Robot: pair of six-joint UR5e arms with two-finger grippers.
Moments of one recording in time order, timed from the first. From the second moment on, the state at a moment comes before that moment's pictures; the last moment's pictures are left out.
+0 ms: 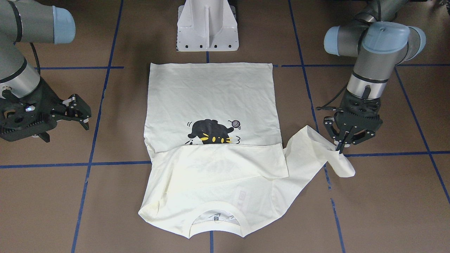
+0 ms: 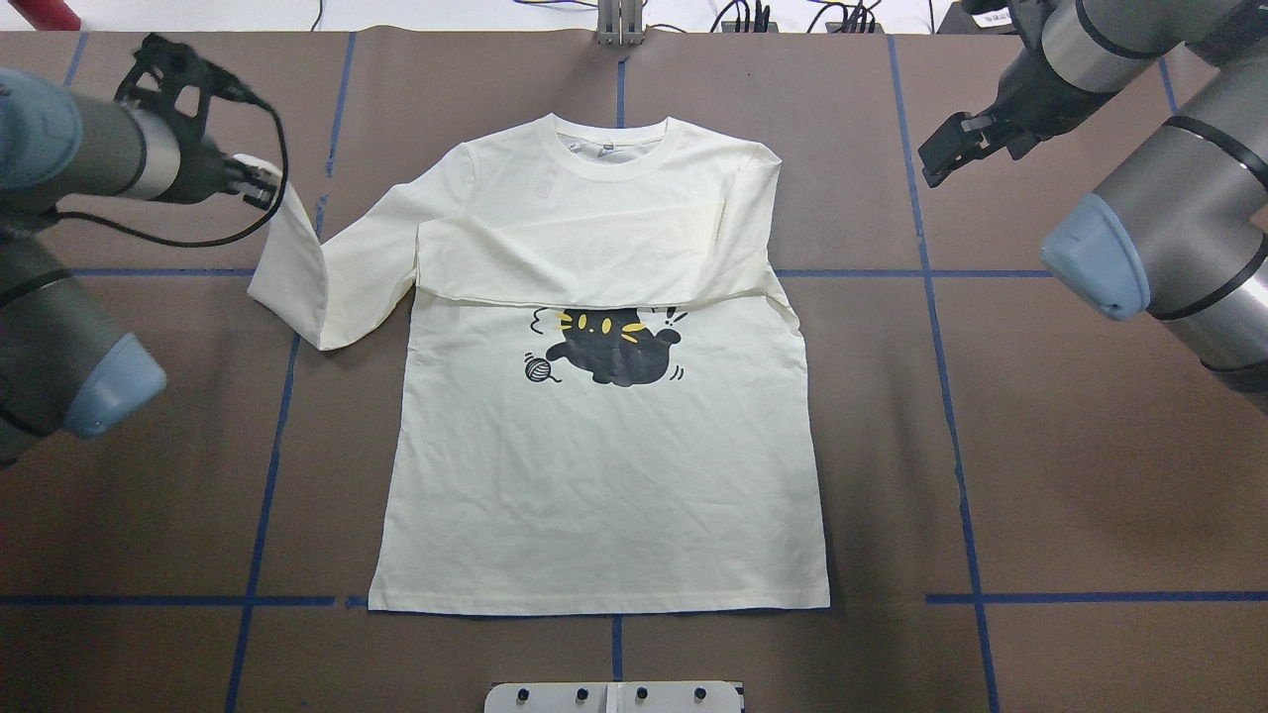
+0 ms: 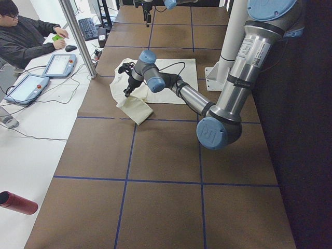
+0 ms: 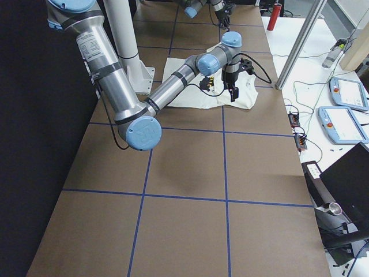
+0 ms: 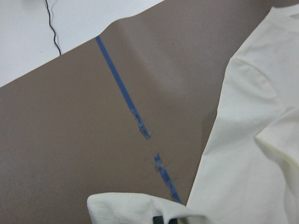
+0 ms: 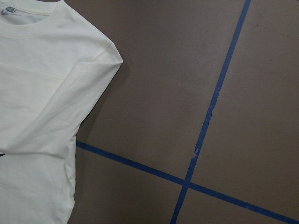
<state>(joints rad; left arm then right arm) -0.91 -2.03 -1.73 -1.88 -1.77 -0.53 1.04 -1.10 1.83 -1.69 2.14 0.44</state>
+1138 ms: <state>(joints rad) -0.51 -2.56 -1.32 -1.93 -1.39 -0.78 1.05 -1.10 1.83 -1.69 2.14 0.44</state>
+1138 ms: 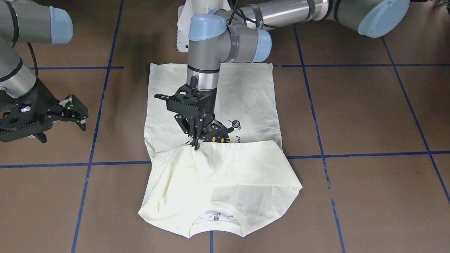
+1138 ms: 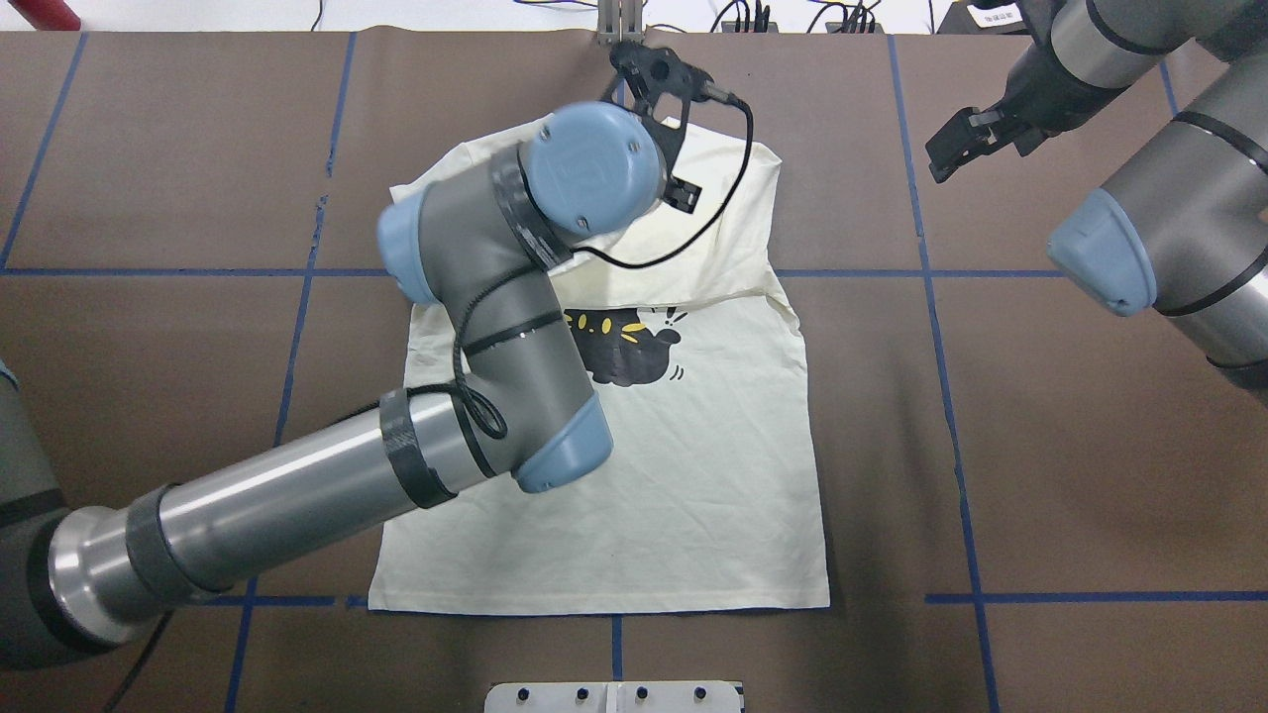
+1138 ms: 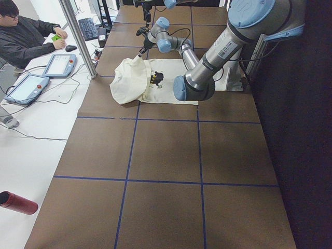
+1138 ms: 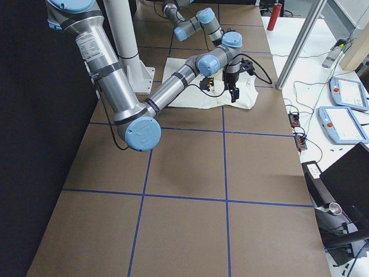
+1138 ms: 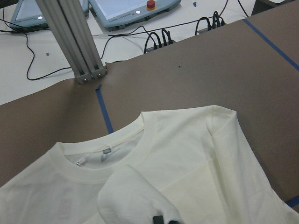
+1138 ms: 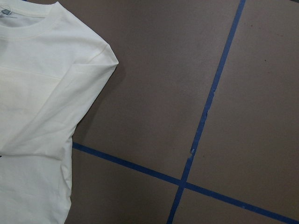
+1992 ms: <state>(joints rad) -0.47 -2.64 -1.15 -2.07 -1.36 -0.79 1.05 -1.10 1.83 -1.69 2.13 0.44</state>
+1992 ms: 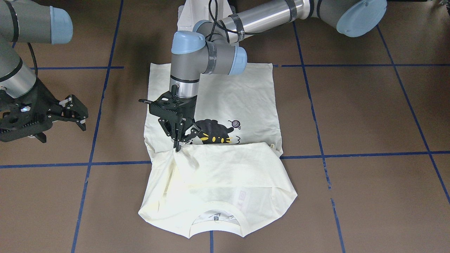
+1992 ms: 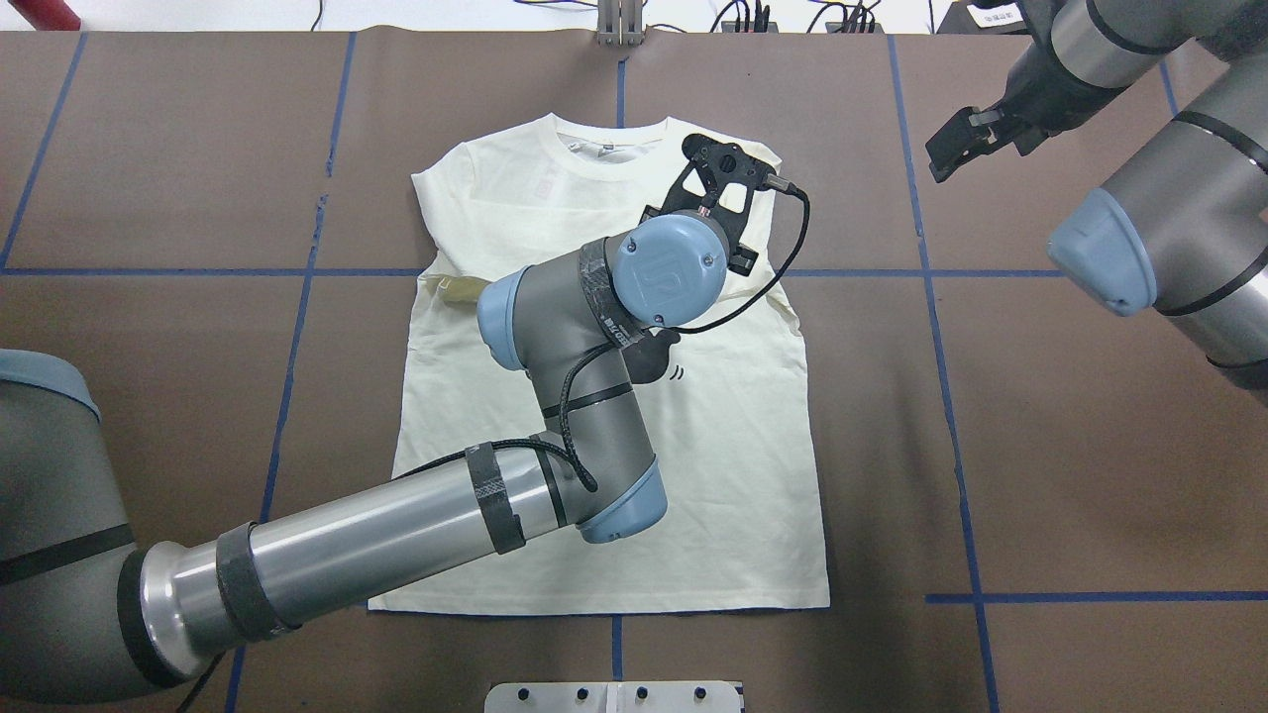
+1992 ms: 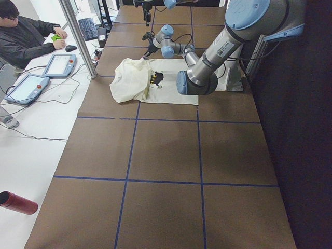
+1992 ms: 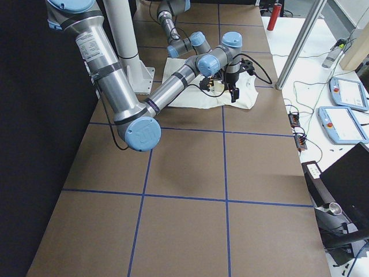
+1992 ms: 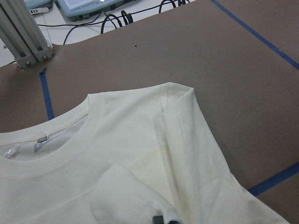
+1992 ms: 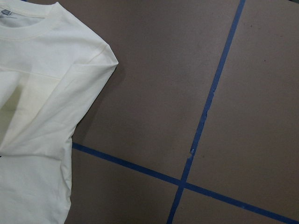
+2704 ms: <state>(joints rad) -0.52 -2.63 -1.15 -2.20 -1.57 -0.98 1.04 -1.09 1.82 -1.69 2.14 0.45</state>
